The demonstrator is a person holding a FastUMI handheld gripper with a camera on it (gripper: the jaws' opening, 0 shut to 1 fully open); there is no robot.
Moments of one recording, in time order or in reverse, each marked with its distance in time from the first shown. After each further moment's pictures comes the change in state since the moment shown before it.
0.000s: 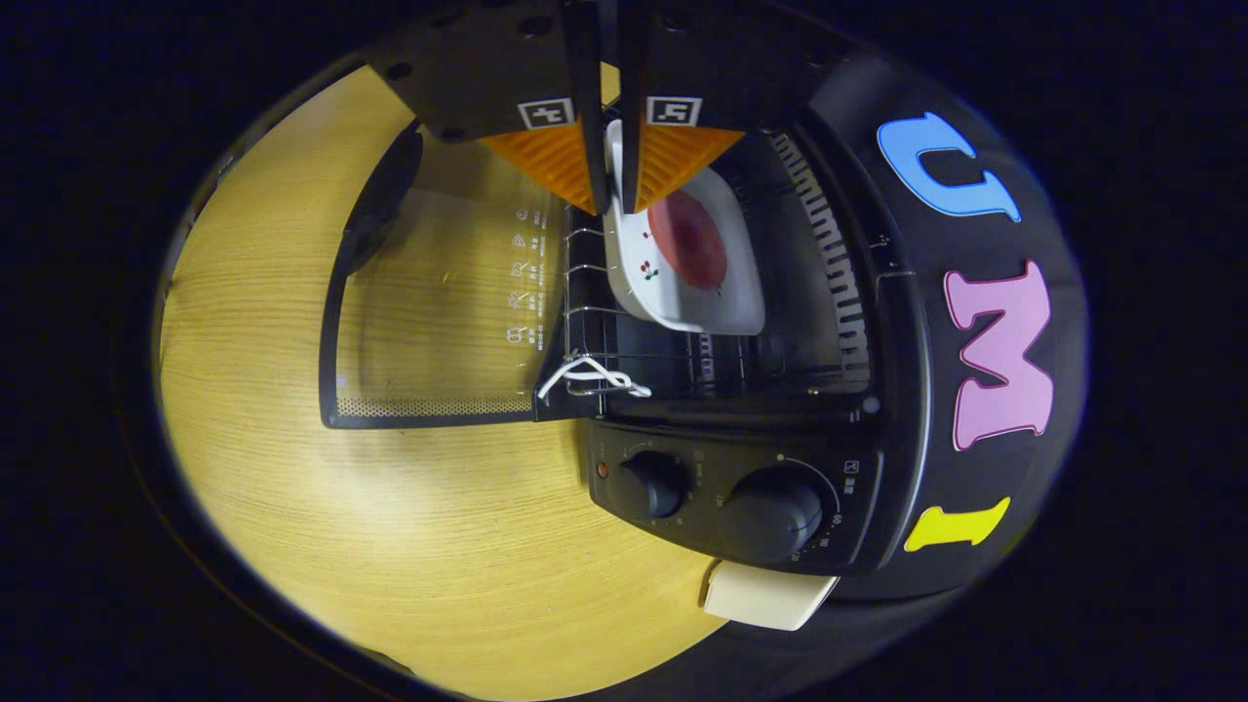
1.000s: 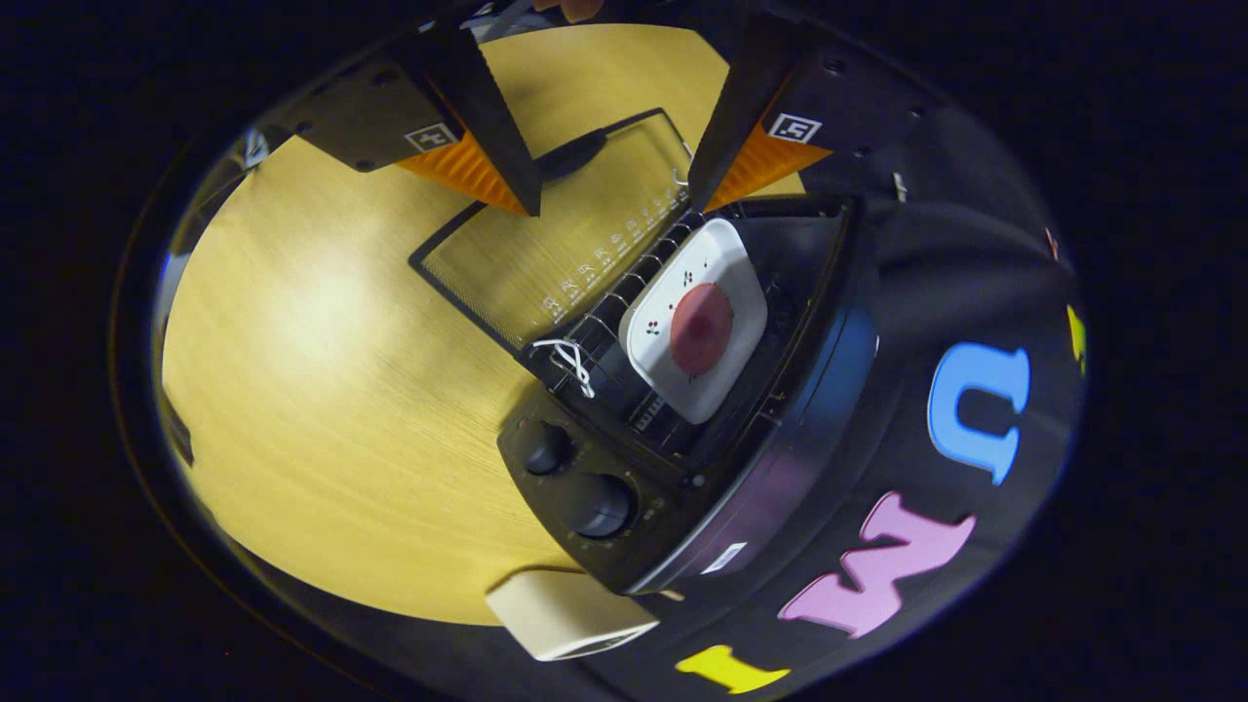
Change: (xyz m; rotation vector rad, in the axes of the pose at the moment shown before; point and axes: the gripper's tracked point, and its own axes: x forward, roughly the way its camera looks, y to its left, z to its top) arm -0.068 -0.049 0.022 -0.899 0.112 0.011
